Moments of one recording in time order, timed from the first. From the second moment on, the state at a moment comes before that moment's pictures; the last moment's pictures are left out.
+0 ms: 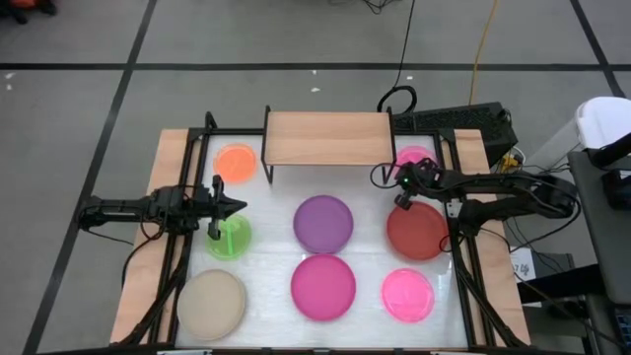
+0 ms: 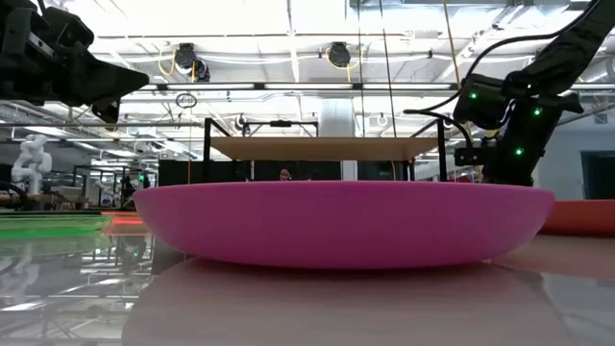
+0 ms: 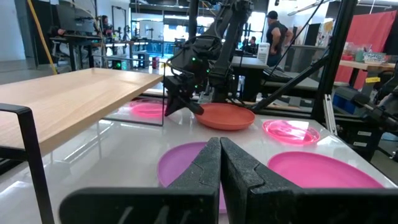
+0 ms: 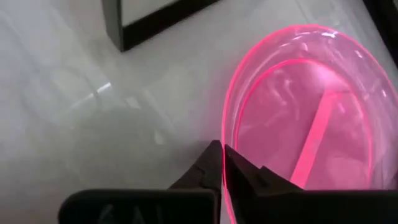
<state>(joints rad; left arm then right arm) -0.02 0.01 0.01 0.03 -0.07 -0.08 -0.50 1.17 0.33 -0.30 0.39 0.00</state>
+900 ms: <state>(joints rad) -0.02 0.01 0.01 0.03 -0.07 -0.08 -0.46 0.51 0.36 -0.08 0.52 -0.03</state>
